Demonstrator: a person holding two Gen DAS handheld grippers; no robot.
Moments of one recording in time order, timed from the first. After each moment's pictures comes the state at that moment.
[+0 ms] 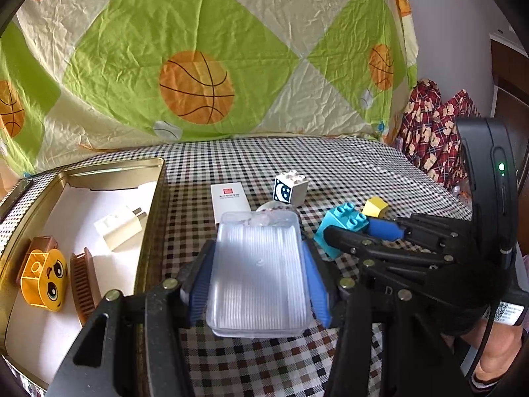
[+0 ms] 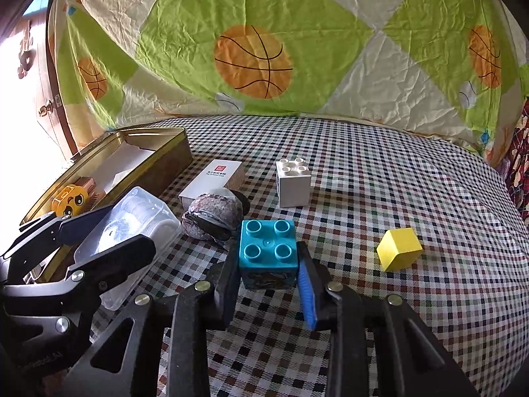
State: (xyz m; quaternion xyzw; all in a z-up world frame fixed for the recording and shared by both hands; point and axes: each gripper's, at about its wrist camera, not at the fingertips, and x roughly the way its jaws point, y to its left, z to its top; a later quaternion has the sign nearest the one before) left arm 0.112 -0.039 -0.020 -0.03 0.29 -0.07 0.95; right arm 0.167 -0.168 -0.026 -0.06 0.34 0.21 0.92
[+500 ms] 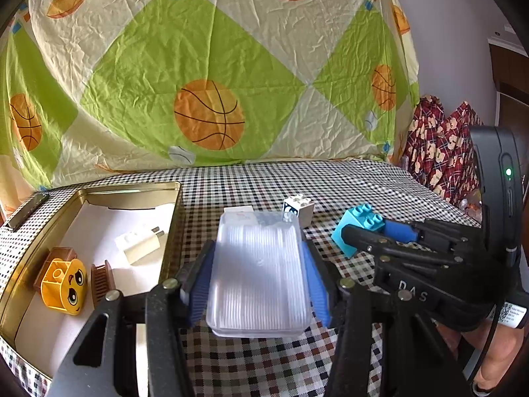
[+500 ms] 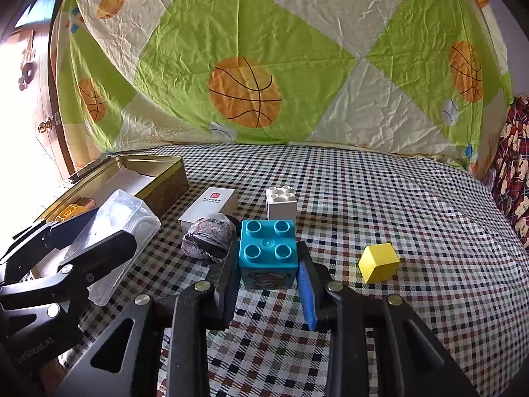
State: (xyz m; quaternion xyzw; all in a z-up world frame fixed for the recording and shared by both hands) left arm 0.096 -0.035 -0.010 -0.02 0.24 -0.05 0.97; right arm 0.152 -0.178 -0.014 -0.05 0.29 0.19 0.94
